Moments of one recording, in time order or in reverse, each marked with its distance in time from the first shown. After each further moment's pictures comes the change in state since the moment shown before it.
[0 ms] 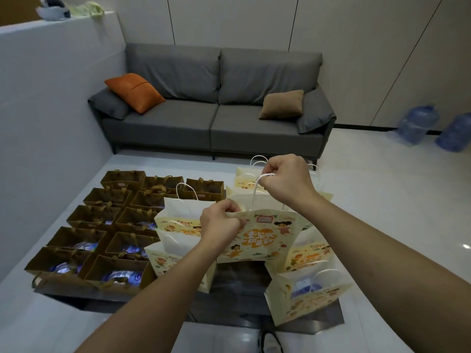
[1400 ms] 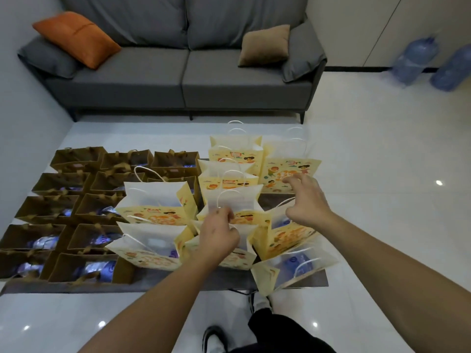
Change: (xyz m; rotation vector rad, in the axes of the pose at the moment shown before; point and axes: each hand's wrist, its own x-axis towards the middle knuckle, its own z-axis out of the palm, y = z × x) left_hand 0.040 -0.056 0.104 0.433 -0.249 0.094; right_hand -0.006 0.195 0.037 -0.317 -0.404 0.317
